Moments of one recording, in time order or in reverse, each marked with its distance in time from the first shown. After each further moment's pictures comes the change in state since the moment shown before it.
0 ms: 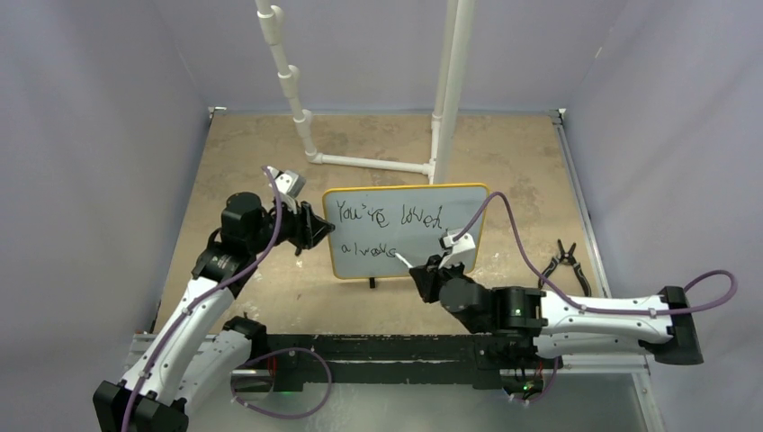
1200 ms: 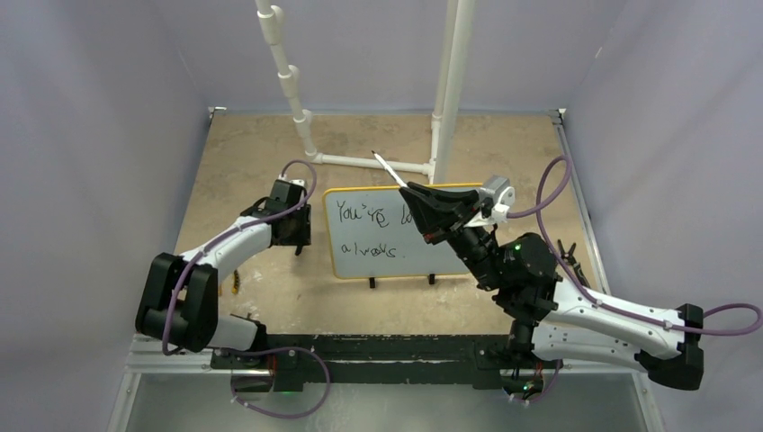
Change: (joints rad) left arm 0.019 0.573 0.080 -0.174 -0.607 -0.100; right arm -0.232 -0.011 0.199 0.877 -0.419 -0.802
